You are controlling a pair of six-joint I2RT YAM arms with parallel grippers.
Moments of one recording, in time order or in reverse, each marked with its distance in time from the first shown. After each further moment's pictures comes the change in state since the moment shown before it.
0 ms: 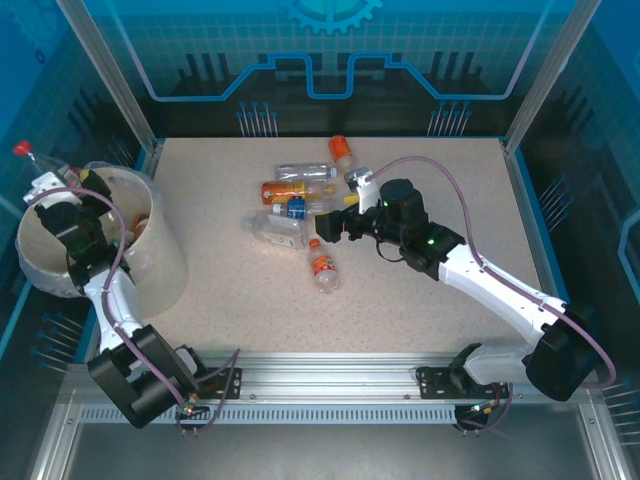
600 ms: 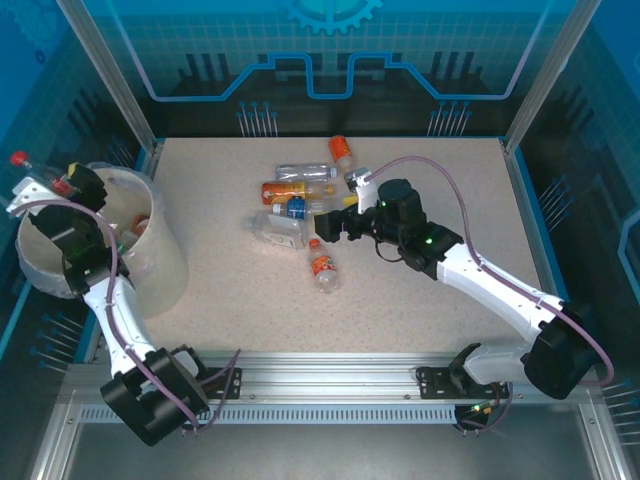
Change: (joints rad) left arm 0.000 -0.128 0.082 -0.217 -0.065 -0.263; right arm 0.000 0.014 0.000 0.002 0.001 0.016
